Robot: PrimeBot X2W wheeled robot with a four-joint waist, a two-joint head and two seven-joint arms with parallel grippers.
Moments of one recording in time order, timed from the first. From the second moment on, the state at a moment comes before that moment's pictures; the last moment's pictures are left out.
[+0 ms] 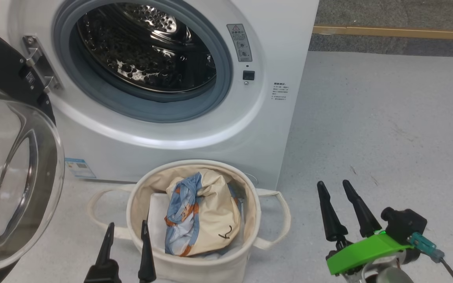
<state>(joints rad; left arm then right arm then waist) 0.01 0.05 -0.20 0.20 -0.12 0.27 -0.26 -0.12 -0.05 0.18 0.26 0.40 0.13 -0.25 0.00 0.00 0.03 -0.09</state>
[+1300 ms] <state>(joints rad) 0.02 0.05 -0.22 0.20 -0.11 0.28 -0.26 -0.12 -0.05 0.18 0.28 0.40 0.13 -0.25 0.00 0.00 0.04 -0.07</state>
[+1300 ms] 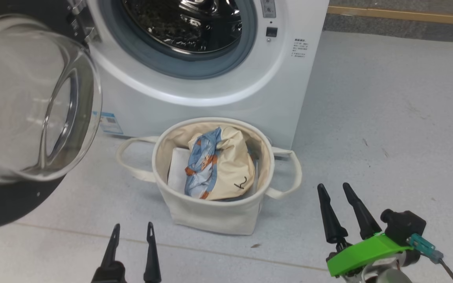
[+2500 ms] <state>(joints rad) -0.03 0.05 -0.34 0.13 -0.11 0.31 -0.26 -0.12 -0.05 0.25 0.15 0.36 0.13 -0.25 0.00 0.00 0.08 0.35</state>
